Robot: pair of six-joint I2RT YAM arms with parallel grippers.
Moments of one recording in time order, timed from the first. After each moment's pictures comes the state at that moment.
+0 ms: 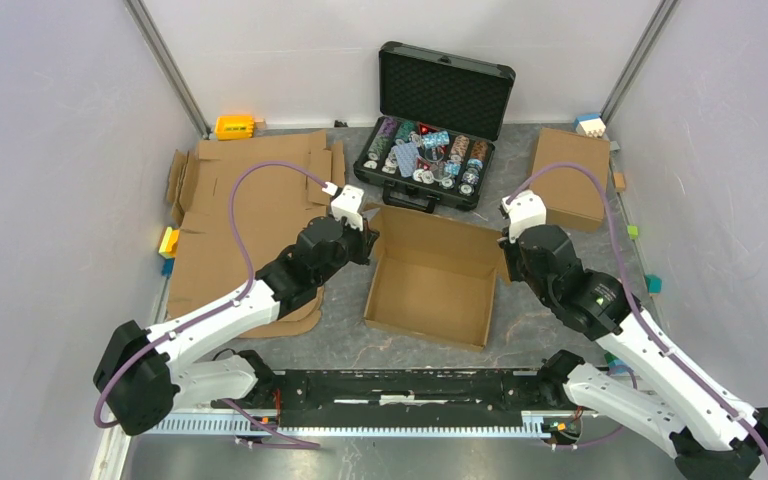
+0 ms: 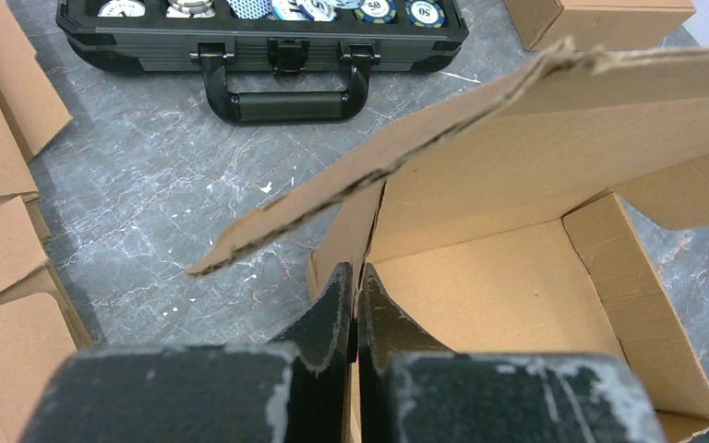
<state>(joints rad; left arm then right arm) -0.78 1.13 0.71 0.10 -0.18 -0.26 0.70 0.78 0.88 -0.69 0.44 0.08</state>
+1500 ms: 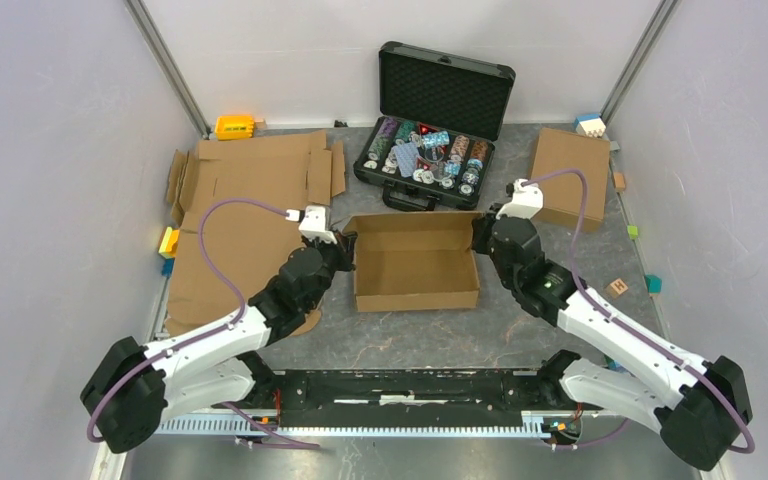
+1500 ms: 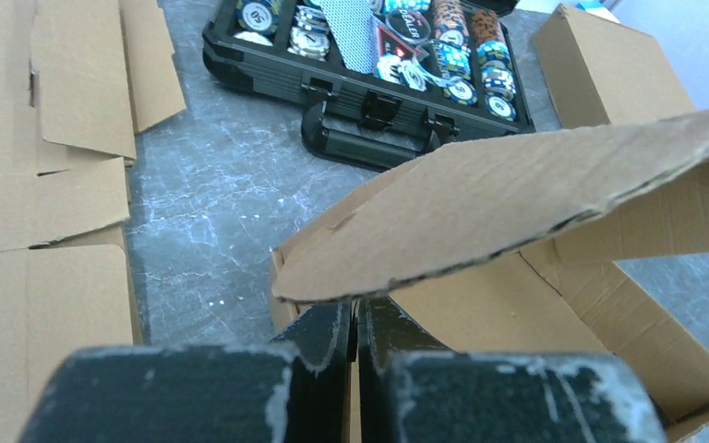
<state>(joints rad) -0.78 1.02 0.44 0.42 -0.45 -0.38 0.69 0.99 0.70 -0.07 0.53 0.55</state>
